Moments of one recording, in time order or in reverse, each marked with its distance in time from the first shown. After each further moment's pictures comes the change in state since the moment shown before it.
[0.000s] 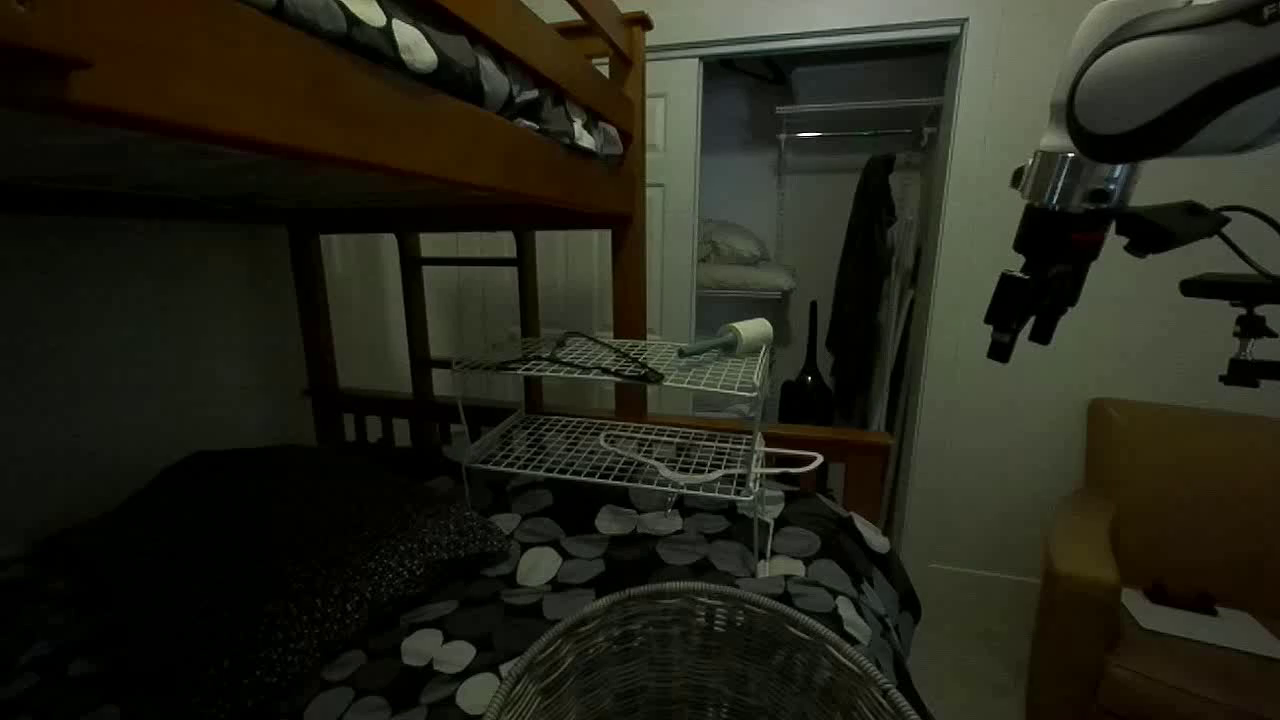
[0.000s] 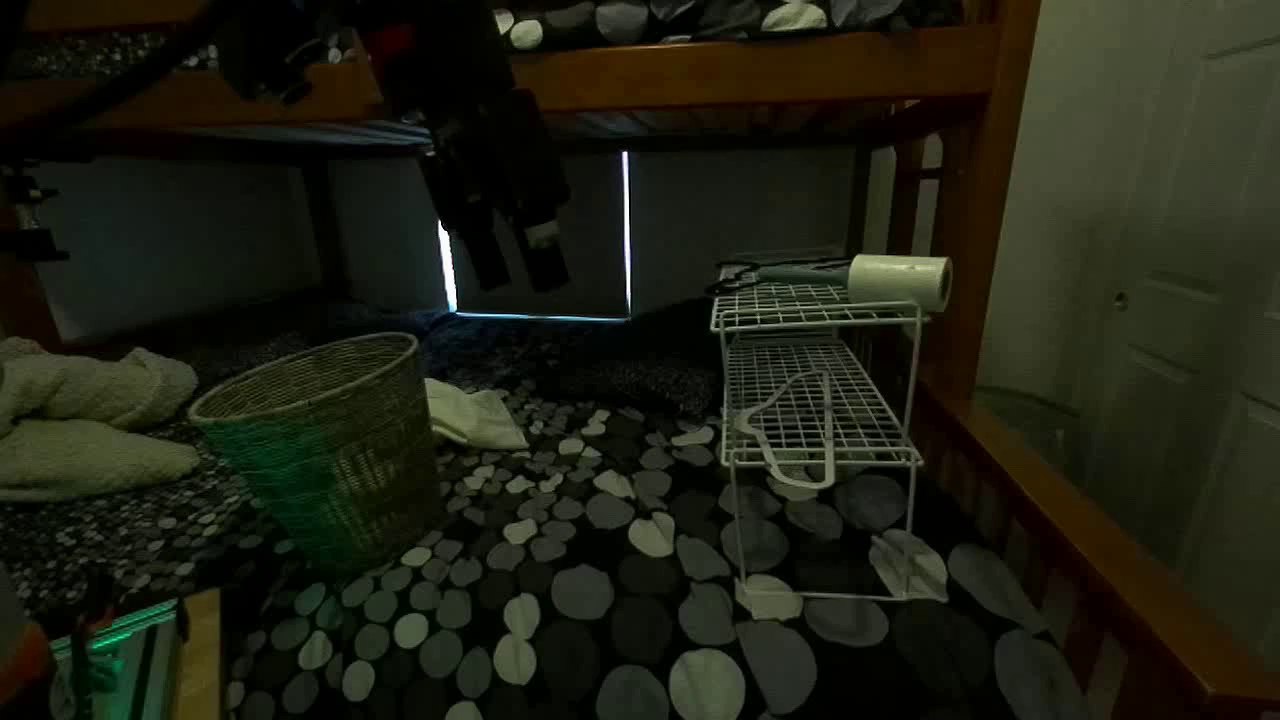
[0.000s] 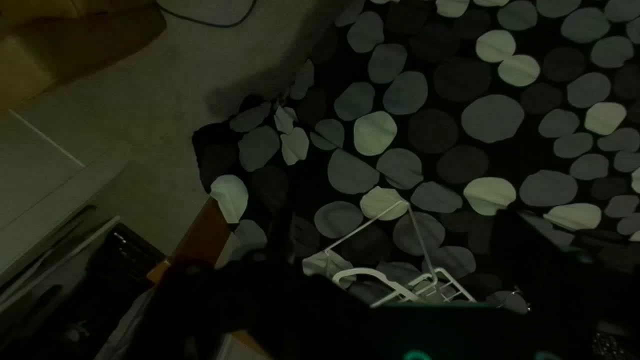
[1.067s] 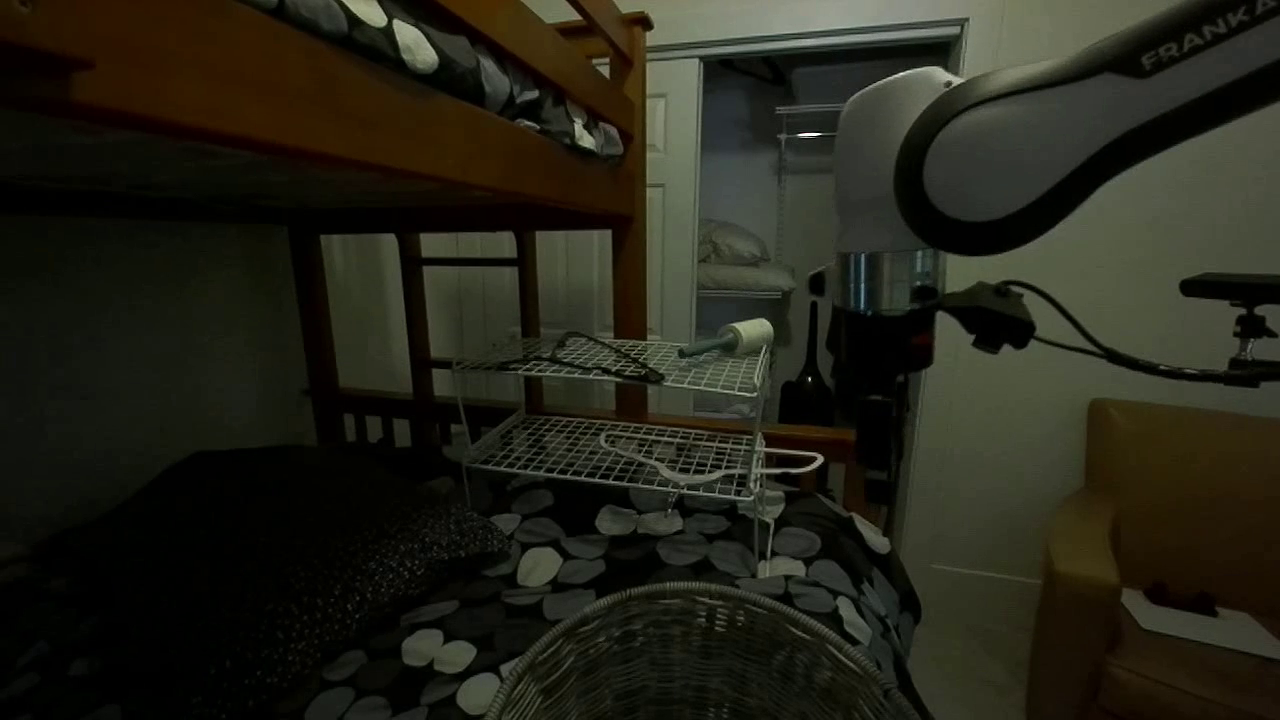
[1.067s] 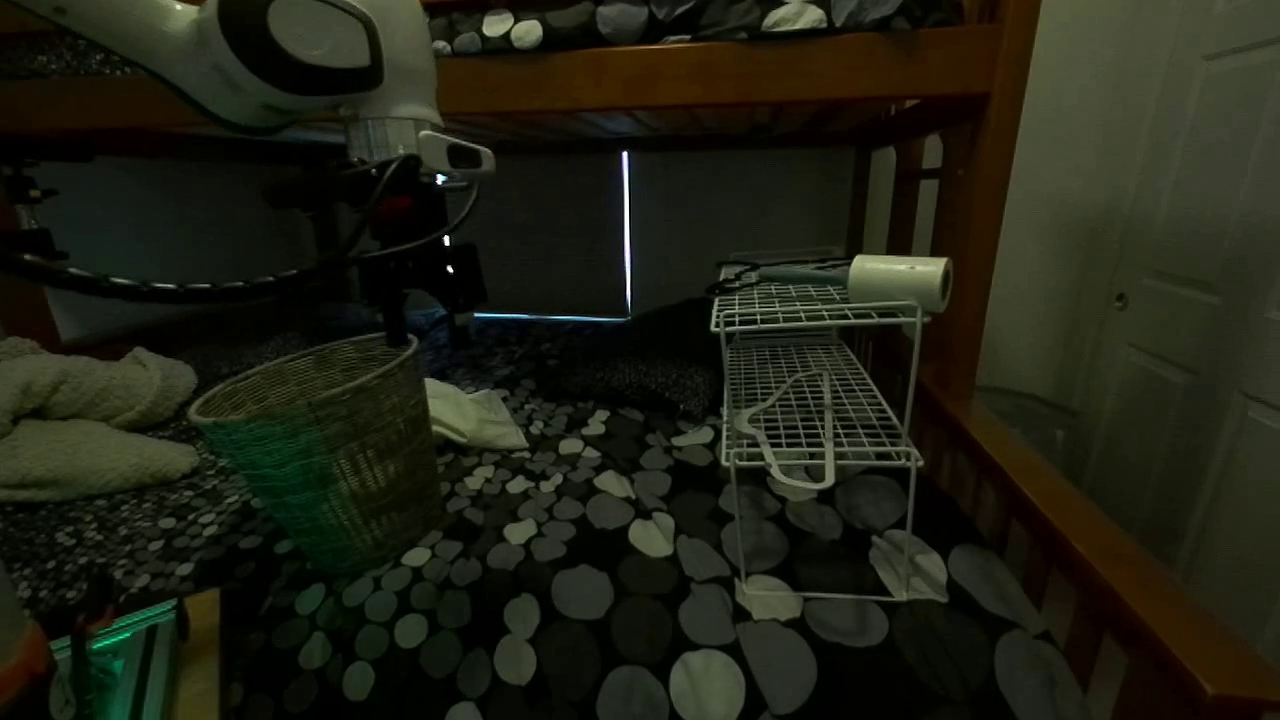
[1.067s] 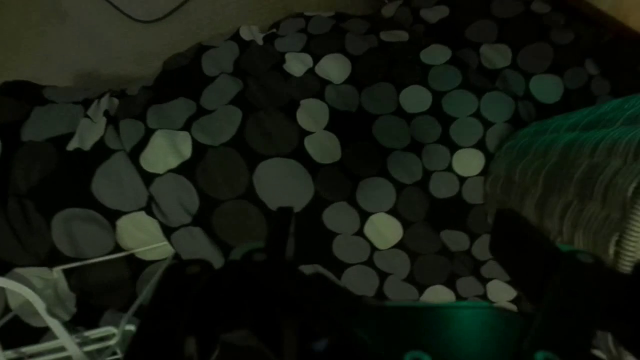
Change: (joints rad) arm 0.328 0.200 0.304 -0.039 0.155 -0.058 0.053
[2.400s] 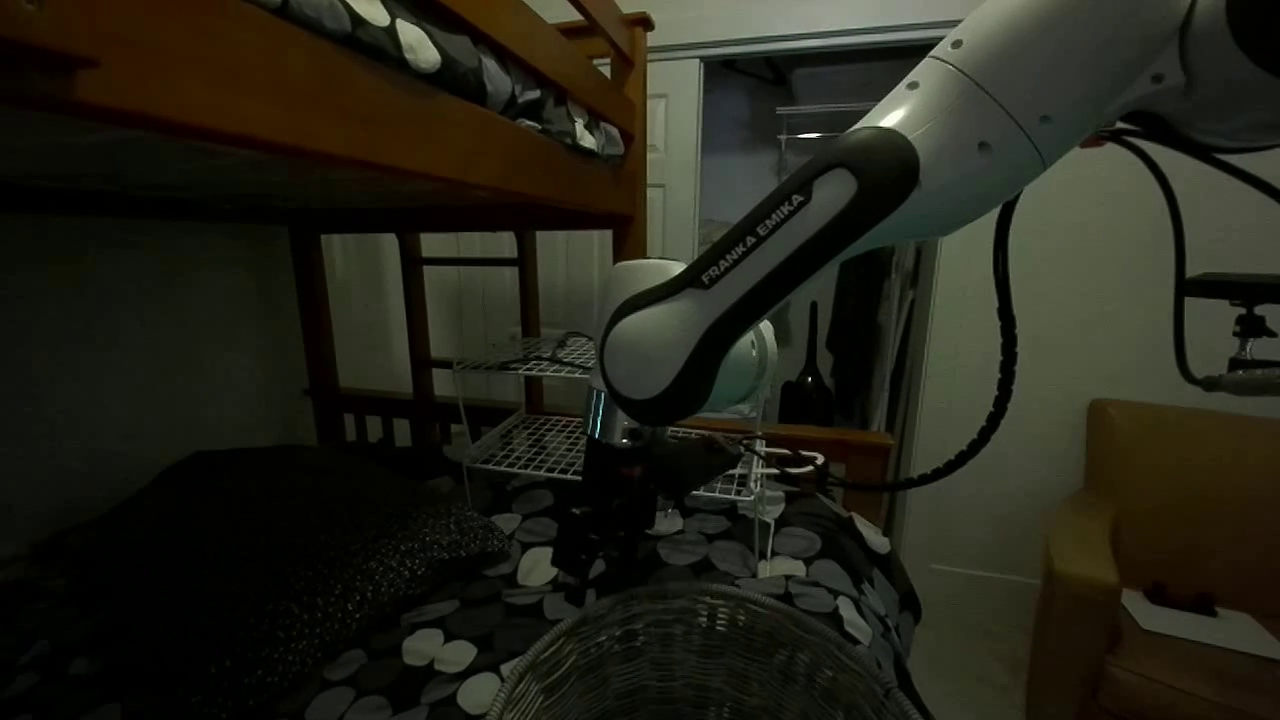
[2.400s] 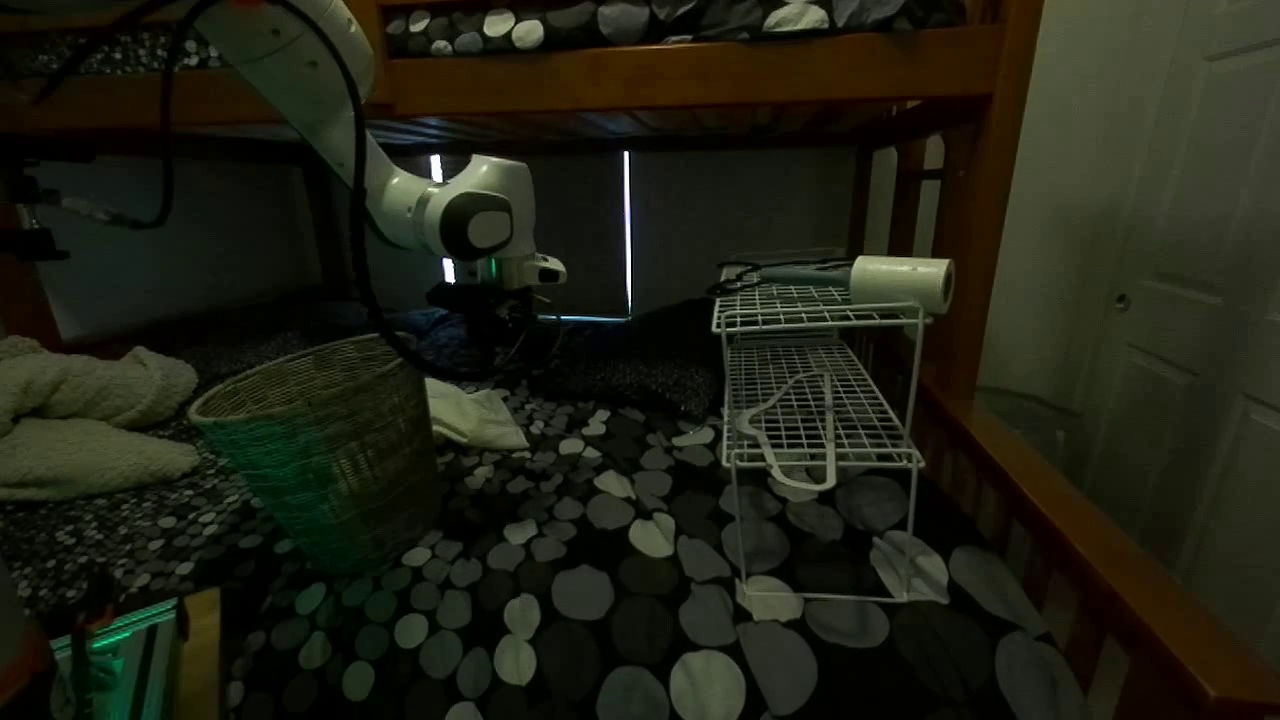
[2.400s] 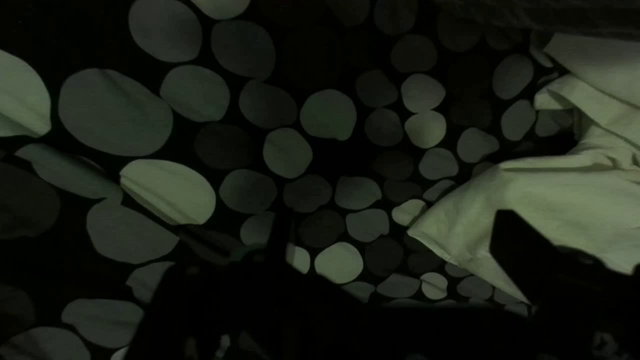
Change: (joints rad) arm 0.089 0.817 0.115 0.470 0.154 0.477 0.137
